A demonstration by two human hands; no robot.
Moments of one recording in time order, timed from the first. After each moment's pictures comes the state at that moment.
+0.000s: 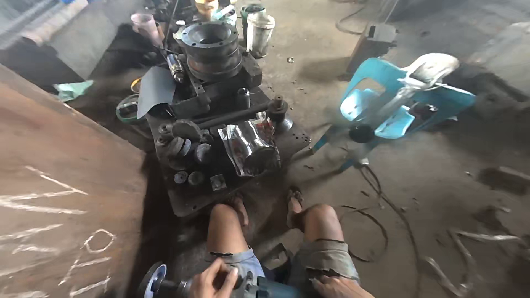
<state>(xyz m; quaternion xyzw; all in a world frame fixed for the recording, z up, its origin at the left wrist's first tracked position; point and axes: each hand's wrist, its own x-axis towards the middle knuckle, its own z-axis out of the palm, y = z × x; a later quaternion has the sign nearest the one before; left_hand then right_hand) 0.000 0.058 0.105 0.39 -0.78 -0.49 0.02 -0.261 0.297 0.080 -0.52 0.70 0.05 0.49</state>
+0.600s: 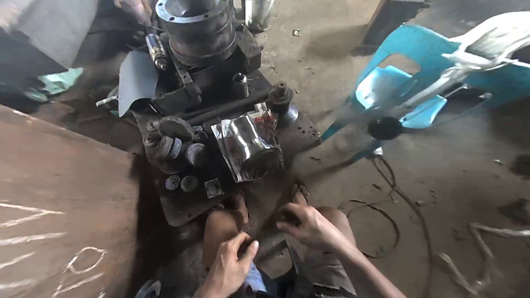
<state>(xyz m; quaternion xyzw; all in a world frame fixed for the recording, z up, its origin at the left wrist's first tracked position) -0.108 0.010 0.048 0.30 -0.83 -0.46 0.02 -0.363 0.145 0.045 -0.48 0.72 -0.31 0.40</state>
